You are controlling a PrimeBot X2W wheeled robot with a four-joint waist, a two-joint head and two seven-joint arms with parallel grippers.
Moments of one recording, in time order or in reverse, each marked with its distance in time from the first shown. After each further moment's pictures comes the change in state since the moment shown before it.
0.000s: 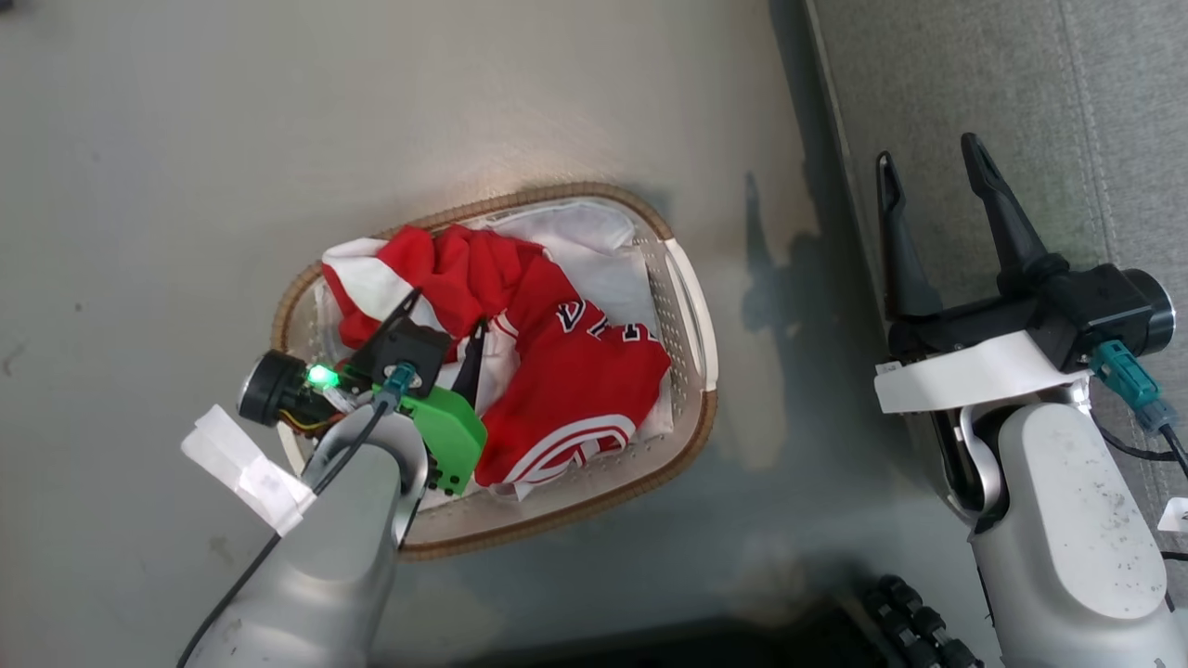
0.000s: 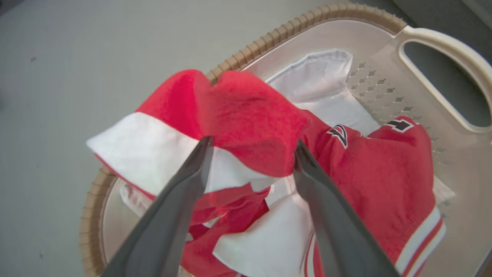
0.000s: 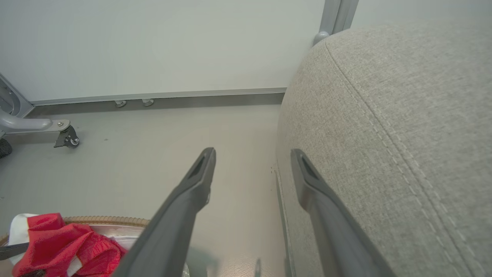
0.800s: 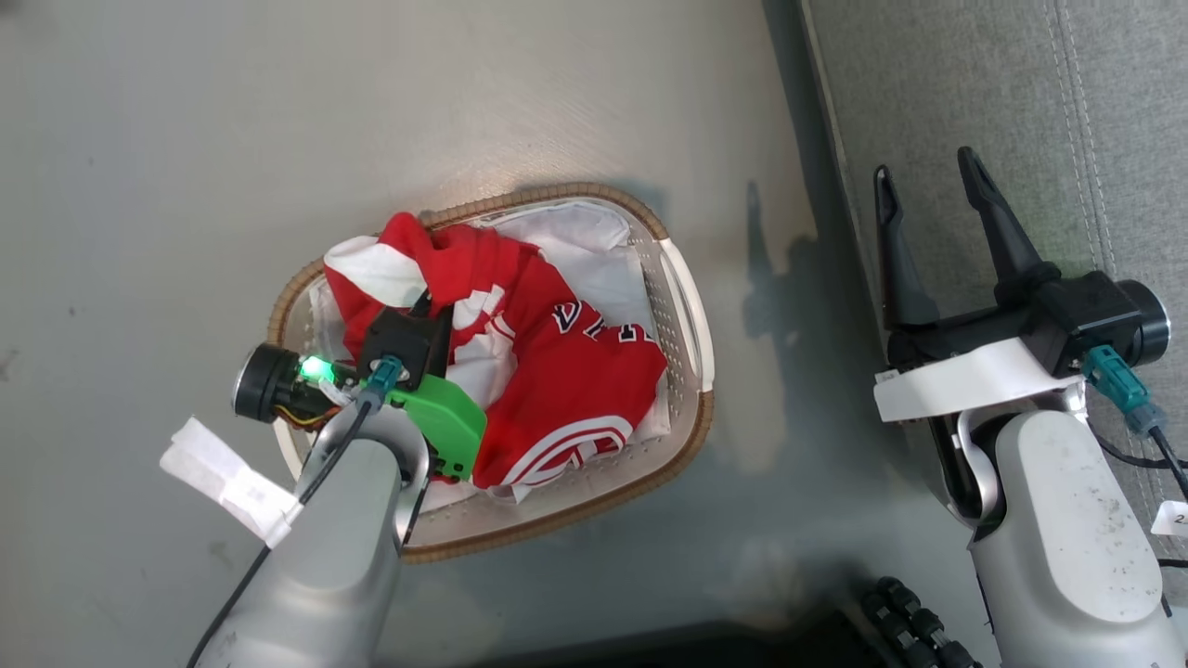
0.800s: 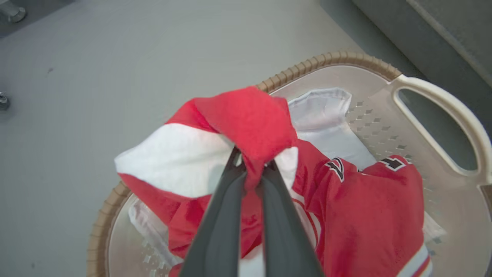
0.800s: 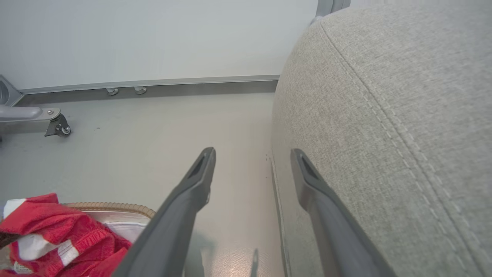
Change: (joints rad) left arm 0.032 0.003 0.035 -0.110 -0.037 0.017 0.000; right arm 0.009 0.000 -0.005 0.024 -0.010 0.000 0.000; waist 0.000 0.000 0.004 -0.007
